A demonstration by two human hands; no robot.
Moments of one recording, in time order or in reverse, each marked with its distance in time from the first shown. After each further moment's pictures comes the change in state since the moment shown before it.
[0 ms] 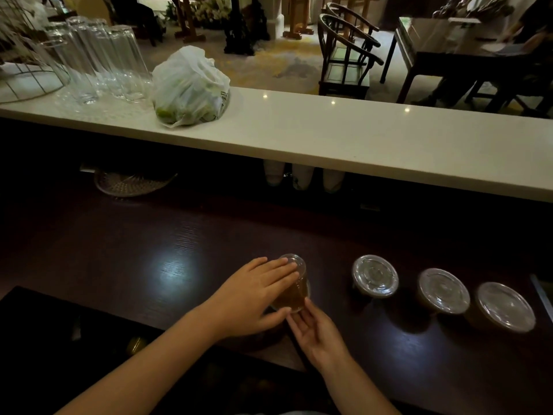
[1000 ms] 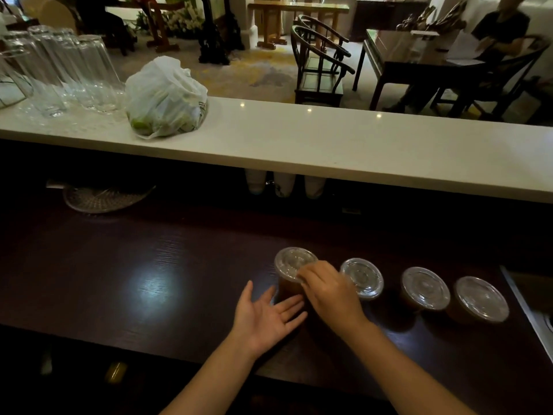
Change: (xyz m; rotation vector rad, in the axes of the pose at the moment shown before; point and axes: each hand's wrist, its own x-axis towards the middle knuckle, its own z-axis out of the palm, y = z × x) left_hand 0.031 0.031 0.051 -2.674 0.231 -1.280; right_hand 0.009 -0.075 0.012 -2.041 -0.151 -1.702
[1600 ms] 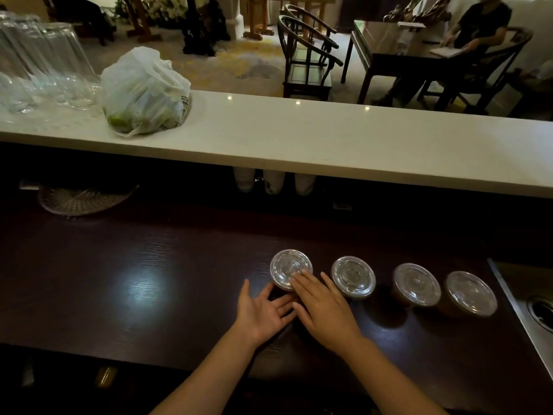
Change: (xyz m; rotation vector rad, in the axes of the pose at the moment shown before) left_hand 0.055 0.003 -0.018 0.068 0.036 -0.023; right_hand -0.032 0.006 0.013 -0.077 -0.375 0.162
